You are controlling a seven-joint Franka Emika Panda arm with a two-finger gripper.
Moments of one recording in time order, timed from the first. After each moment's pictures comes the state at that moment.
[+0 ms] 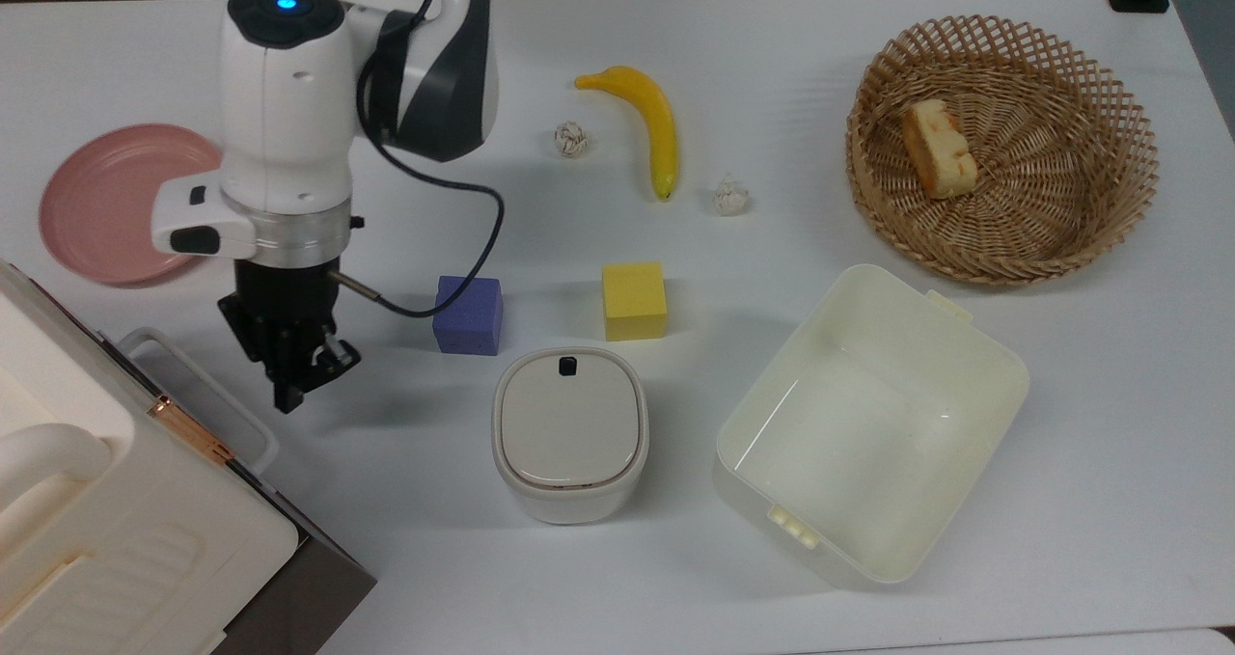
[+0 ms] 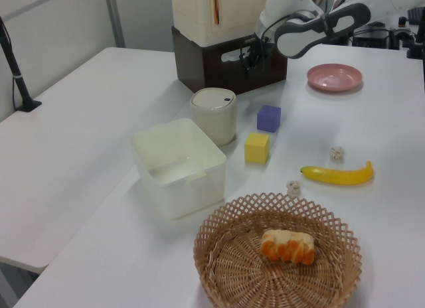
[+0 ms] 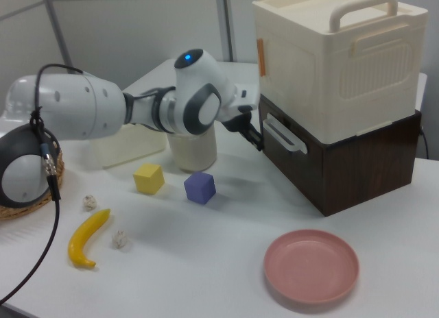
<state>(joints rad) -0.07 0.60 -0.12 -1.44 -0.12 2.53 0.45</state>
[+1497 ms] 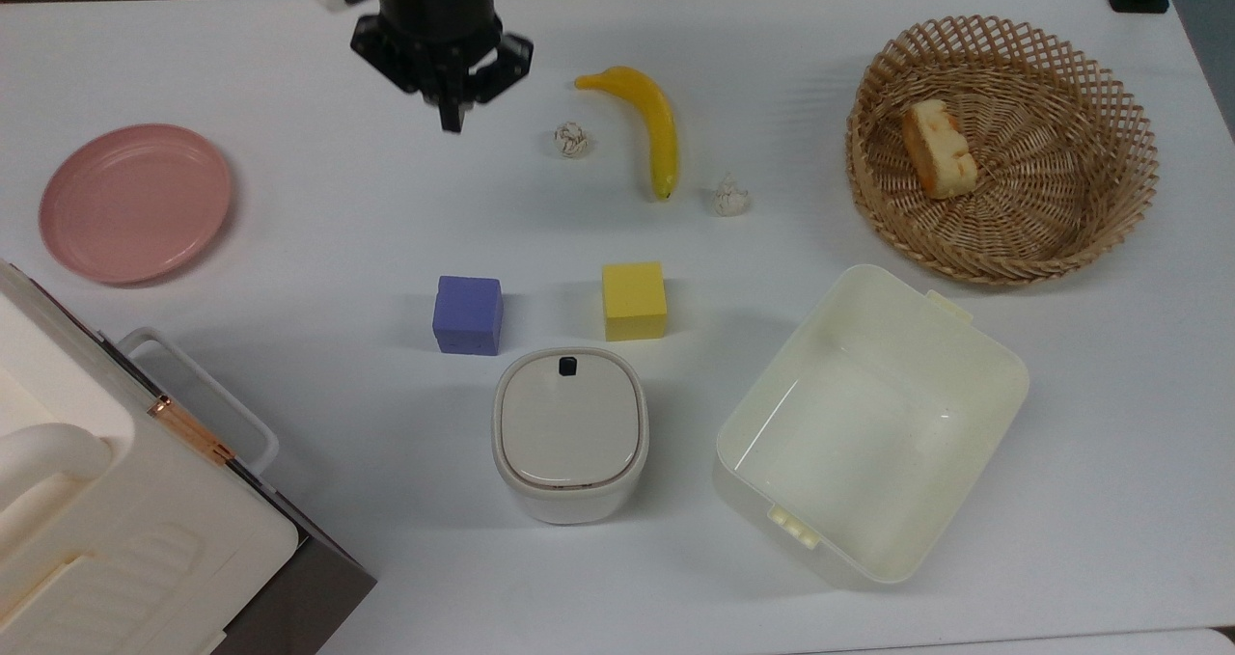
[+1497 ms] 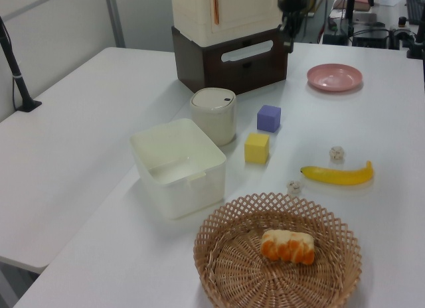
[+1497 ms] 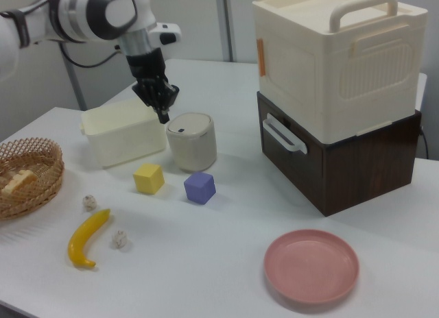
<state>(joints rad) 0.03 0.19 -0.03 -1.46 -0.07 1.70 0.09</state>
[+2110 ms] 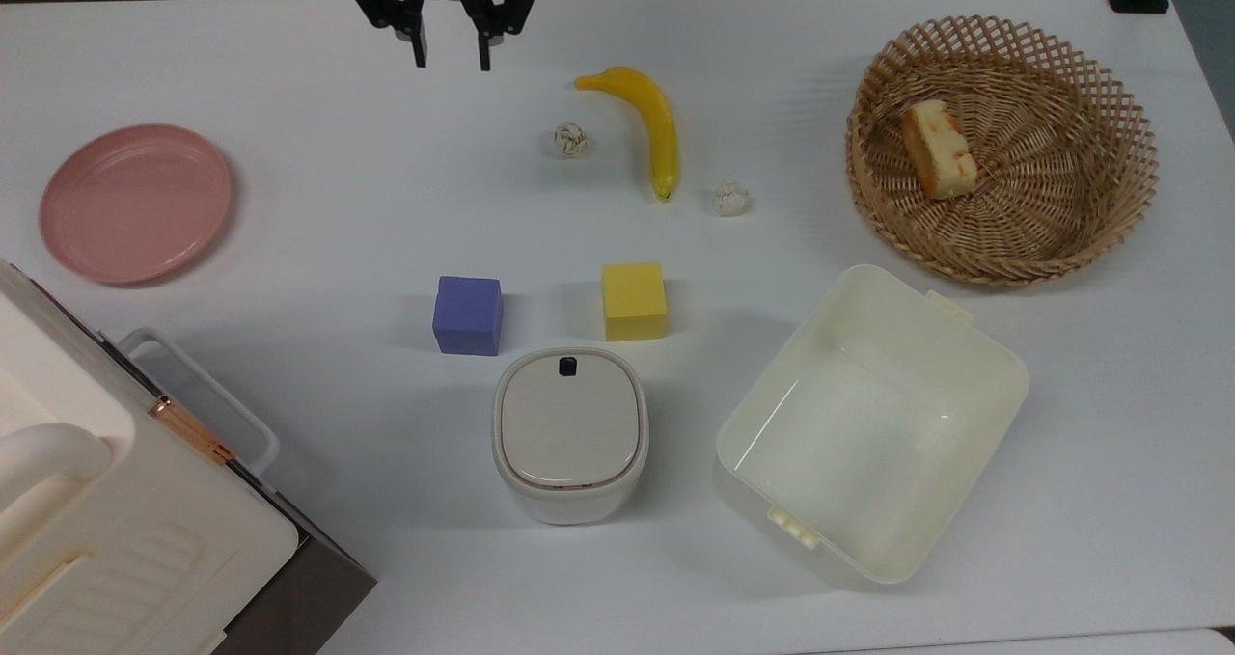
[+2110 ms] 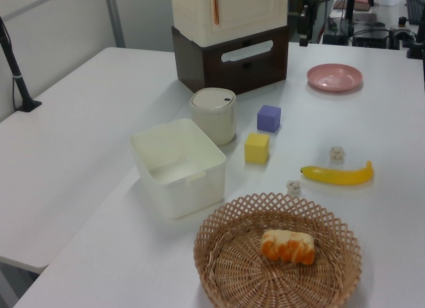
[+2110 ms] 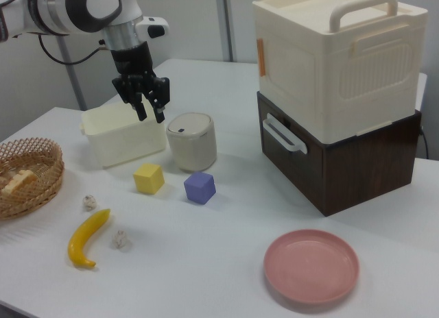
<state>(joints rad) 0.03 0.09 -0.03 -1.54 -0.07 1.66 -0.03</state>
